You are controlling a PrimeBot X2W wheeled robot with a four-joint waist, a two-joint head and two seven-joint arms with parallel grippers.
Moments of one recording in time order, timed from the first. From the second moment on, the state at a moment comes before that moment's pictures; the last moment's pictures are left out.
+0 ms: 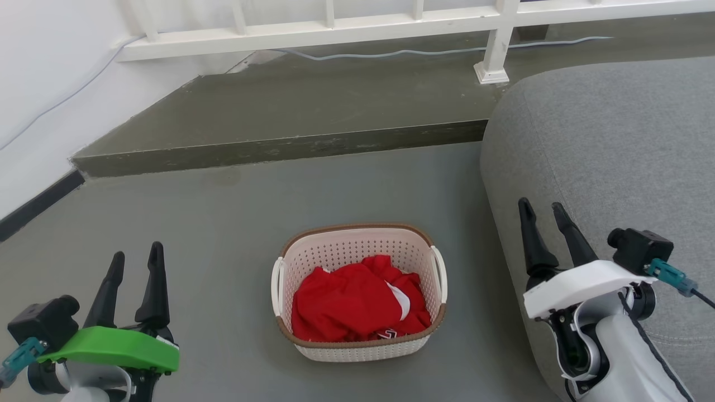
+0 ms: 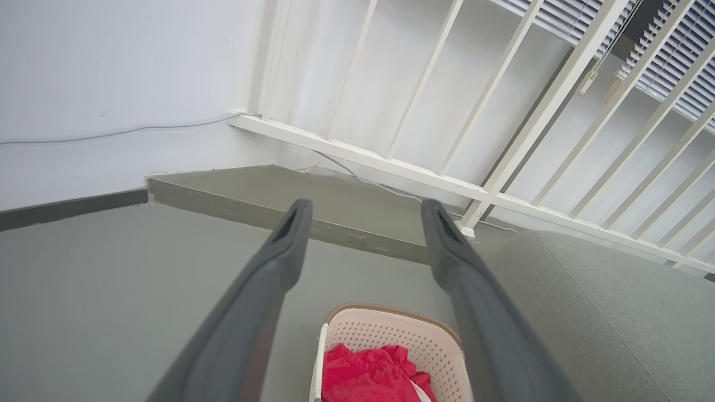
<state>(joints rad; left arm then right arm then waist) -0.03 0.16 -0.09 0.13 -0.67 -0.09 -0.19 -0.12 -0.10 0.23 0.23 0.56 -0.02 -0.19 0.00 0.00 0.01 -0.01</state>
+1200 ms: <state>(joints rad) -0.03 0.12 -0.06 0.10 -0.40 -0.11 -0.25 -0.14 -0.08 0.28 0.22 0.29 -0.07 -0.25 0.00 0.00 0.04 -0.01</state>
